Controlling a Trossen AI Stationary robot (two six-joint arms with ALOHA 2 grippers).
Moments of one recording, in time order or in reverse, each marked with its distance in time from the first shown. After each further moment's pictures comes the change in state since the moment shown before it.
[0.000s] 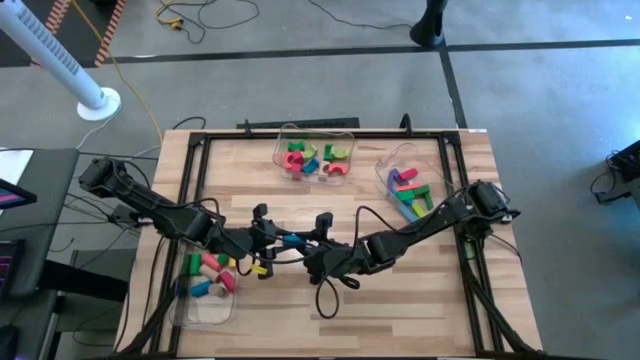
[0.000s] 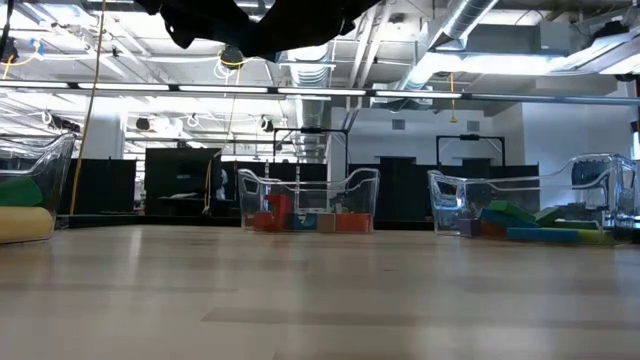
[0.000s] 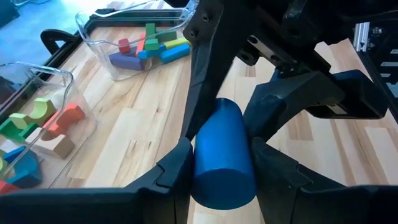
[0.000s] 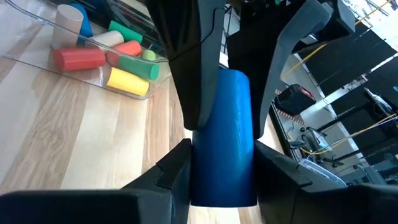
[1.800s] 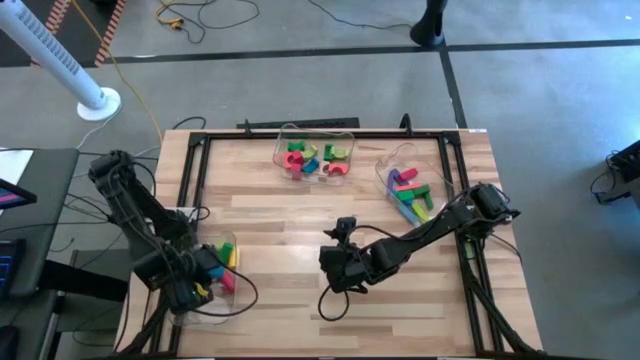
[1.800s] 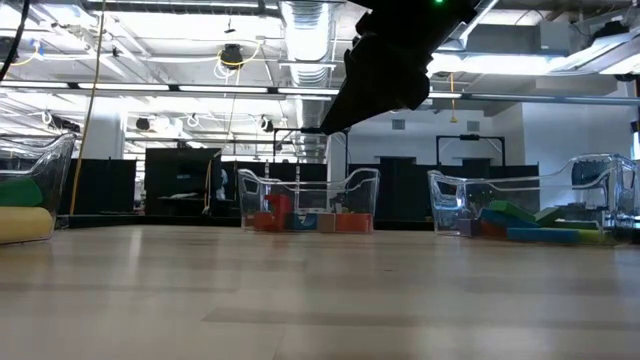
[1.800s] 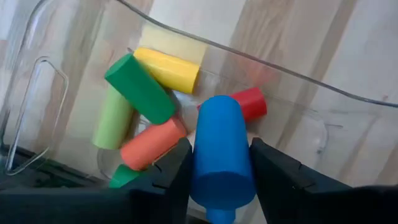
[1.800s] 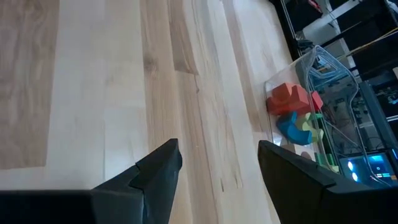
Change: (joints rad) left arm -0.552 0.001 0.097 -1.029 0.264 -1.128; right arm 0.053 0.000 0.000 -0.533 0.112 0.424
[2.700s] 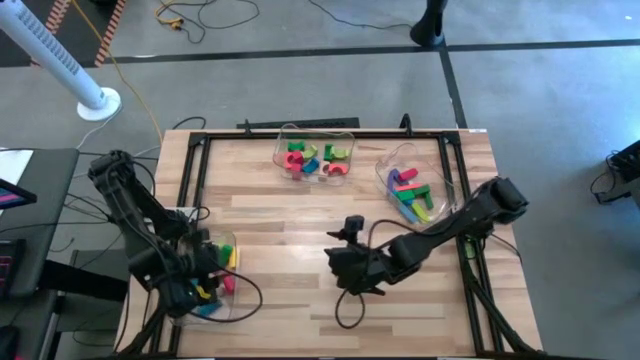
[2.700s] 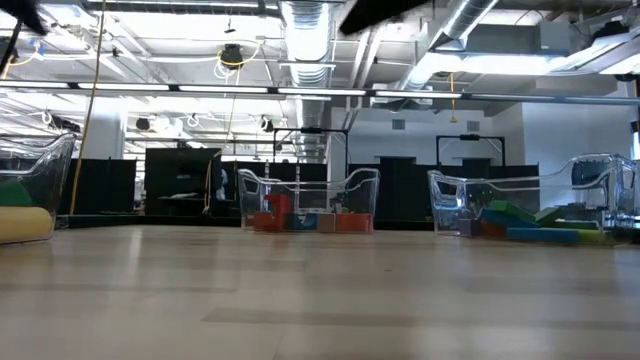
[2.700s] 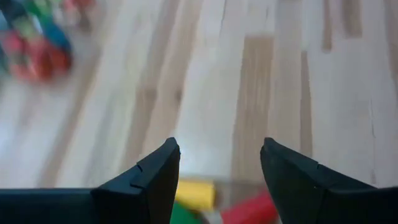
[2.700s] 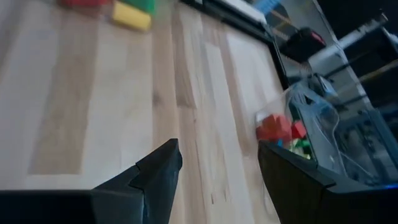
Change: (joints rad) left arm 0.000 -0.001 0.127 0.017 -0.406 0.338; right arm 0.075 -0.188 0.000 -0.013 -0.030 -0.087
